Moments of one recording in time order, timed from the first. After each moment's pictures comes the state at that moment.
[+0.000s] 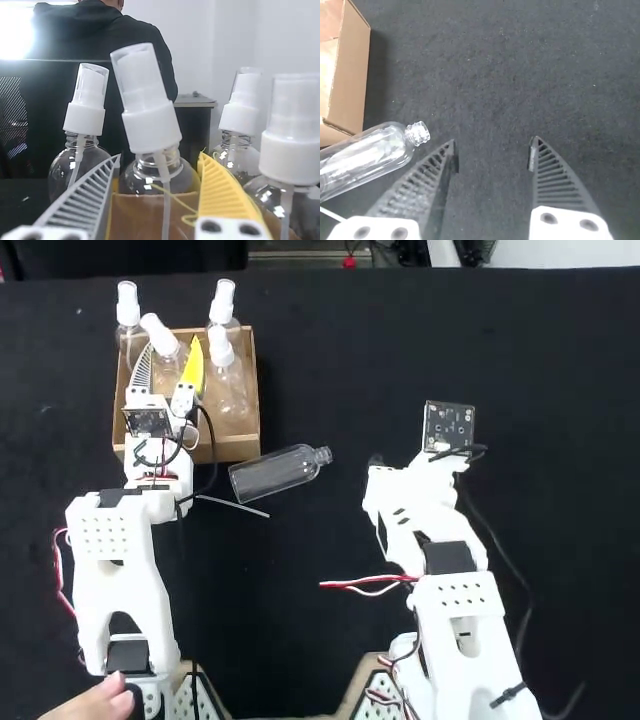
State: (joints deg) left arm -7.6 41.7 29.4 -80.3 -1.9; right arm -5.1 -53.5 73.6 28.2 -10.1
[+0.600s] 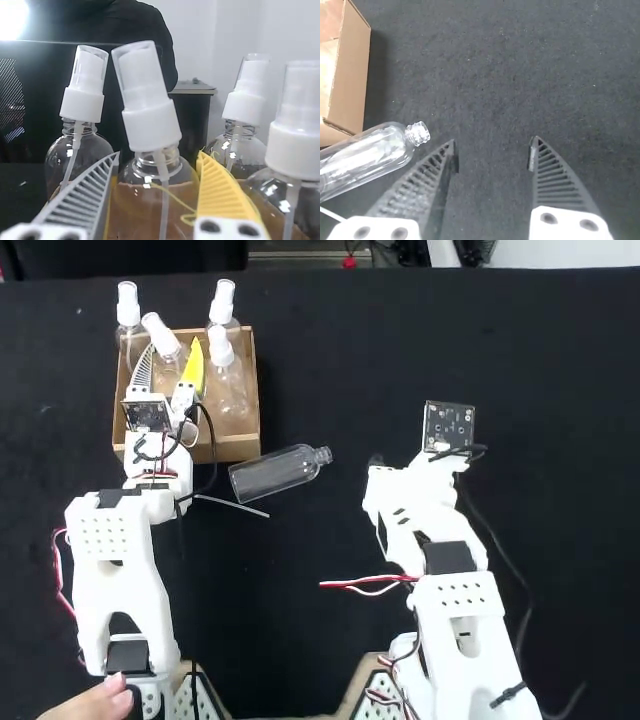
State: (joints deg) left arm -7.6 41.7 28.6 -75.8 -1.8; right arm -5.1 -53.5 73.6 28.2 -10.1
